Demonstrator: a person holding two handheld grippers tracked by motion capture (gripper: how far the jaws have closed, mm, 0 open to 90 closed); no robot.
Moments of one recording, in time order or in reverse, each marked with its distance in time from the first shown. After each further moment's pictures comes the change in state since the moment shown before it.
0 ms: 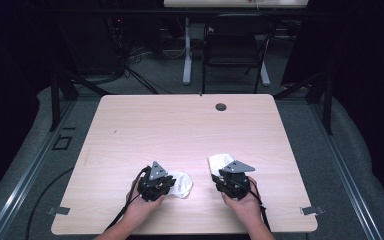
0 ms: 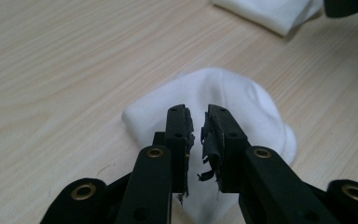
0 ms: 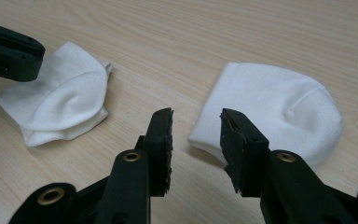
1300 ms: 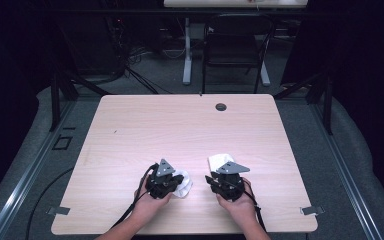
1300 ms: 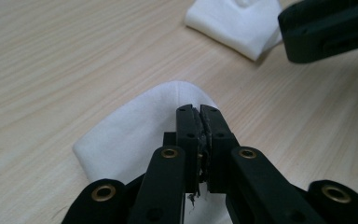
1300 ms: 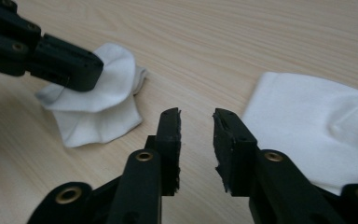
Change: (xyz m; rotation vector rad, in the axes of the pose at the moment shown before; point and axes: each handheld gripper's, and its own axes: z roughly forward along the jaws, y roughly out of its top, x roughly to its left) left arm -0.007 0.012 0.007 -0.019 -0.061 -0.031; right arm 0.017 0.005 0.004 -0.007 0.075 -0.010
